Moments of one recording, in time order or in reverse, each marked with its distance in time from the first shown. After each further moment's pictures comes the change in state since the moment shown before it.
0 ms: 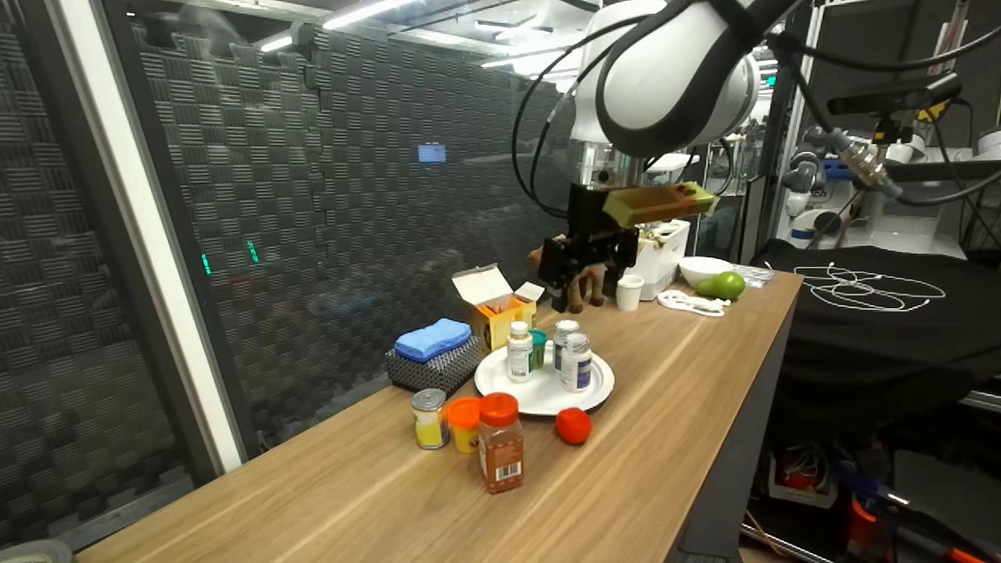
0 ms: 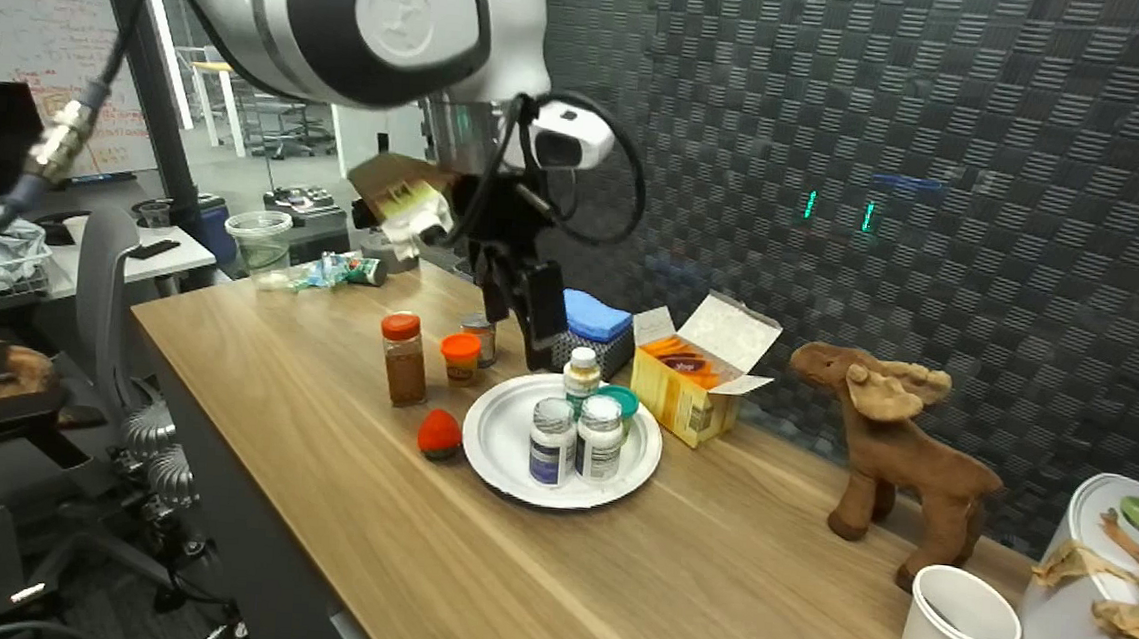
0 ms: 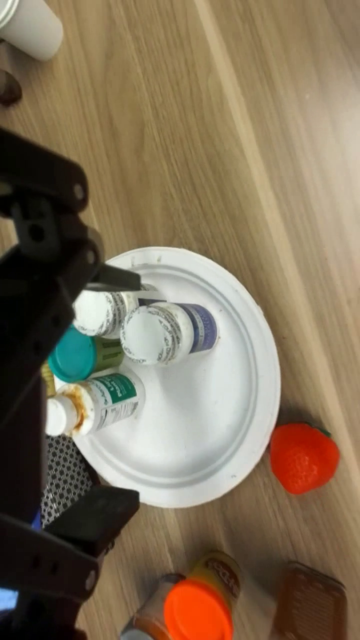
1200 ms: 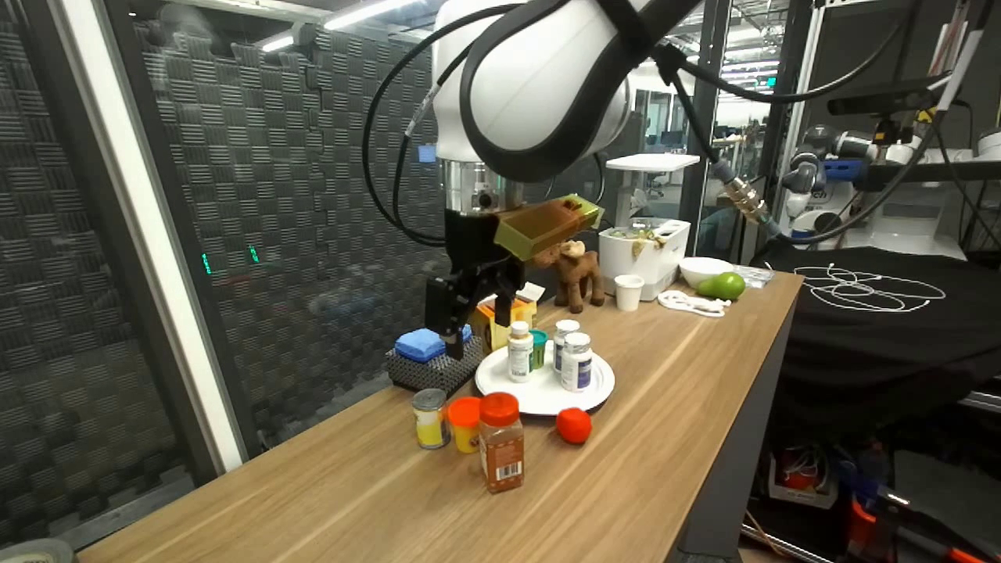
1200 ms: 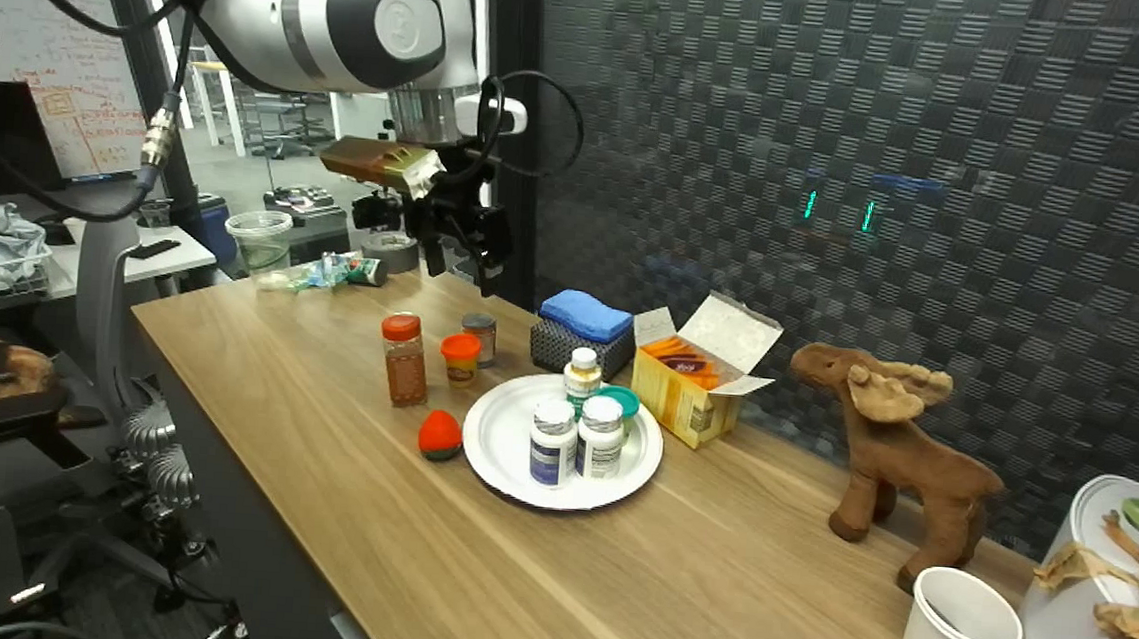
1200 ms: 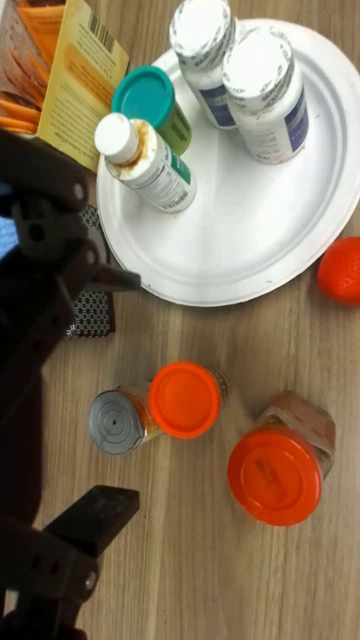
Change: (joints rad) arm 0.128 0.207 0.131 0.274 -0.084 -0.104 -0.072
